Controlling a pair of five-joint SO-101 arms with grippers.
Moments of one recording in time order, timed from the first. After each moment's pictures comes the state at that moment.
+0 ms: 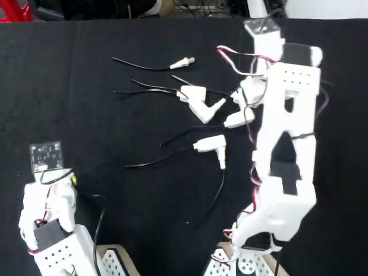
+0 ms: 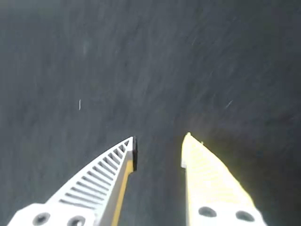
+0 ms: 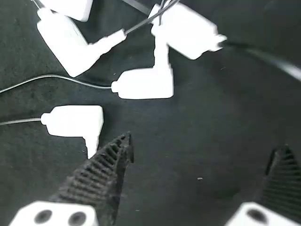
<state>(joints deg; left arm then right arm) -34.5 -104.1 94.2 62.8 -22.7 7.1 17.0 -29.9 99.1 22.9</state>
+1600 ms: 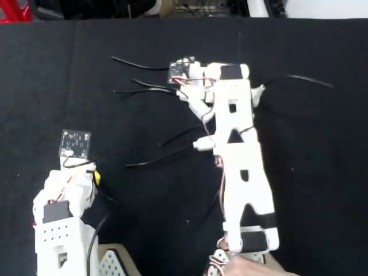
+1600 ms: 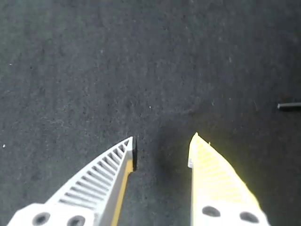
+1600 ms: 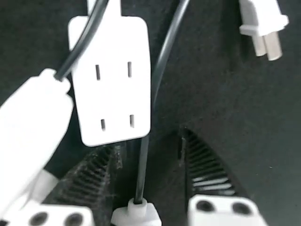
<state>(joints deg) -18.6 -76.5 90.6 46.7 -21.1 -4.7 88.0 -94.1 80.8 78.5</state>
